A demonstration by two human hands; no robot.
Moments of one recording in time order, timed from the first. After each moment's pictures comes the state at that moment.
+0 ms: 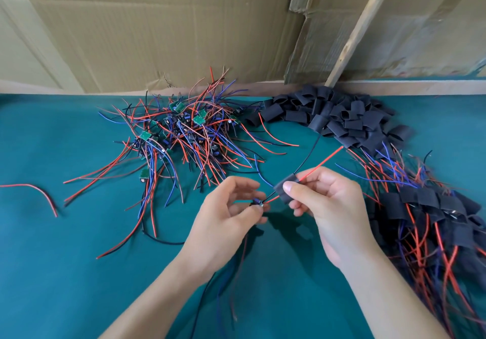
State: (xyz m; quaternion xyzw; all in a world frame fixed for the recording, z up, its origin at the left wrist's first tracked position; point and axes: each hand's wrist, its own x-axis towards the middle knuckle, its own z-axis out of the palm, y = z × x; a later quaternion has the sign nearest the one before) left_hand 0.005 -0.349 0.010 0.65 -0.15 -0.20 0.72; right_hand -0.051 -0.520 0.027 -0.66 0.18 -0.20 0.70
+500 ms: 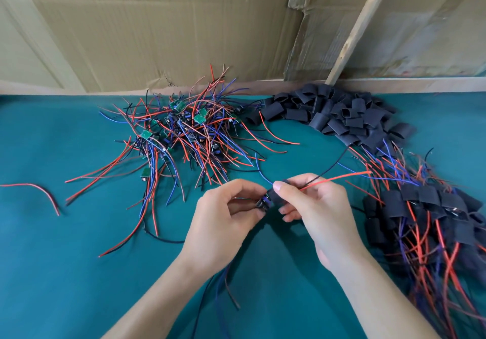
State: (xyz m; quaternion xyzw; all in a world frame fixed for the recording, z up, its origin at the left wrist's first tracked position) left_hand 0.008 -0.347 0.009 0.74 -0.21 -0.14 0.63; right_hand -0.048 -0.506 0.019 -0.67 0.22 -0.16 0.69
